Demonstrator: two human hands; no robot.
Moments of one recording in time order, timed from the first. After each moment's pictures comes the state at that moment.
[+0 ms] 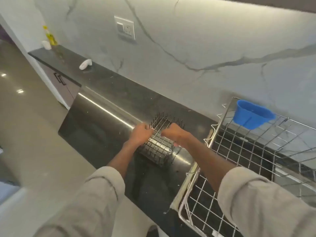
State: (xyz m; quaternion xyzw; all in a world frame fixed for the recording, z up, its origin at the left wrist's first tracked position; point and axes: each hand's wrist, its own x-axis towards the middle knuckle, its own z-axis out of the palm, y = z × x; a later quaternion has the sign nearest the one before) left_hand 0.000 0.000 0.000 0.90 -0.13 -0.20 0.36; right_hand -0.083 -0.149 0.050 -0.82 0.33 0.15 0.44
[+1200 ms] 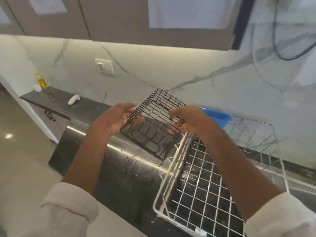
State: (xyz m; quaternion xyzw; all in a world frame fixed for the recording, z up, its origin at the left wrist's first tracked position) left_hand -0.070 -0.006 0.242 0.66 -0.15 -0.33 0.66; right_hand -0.213 -0.213 0.241 -0.63 0.34 -0.06 0.70
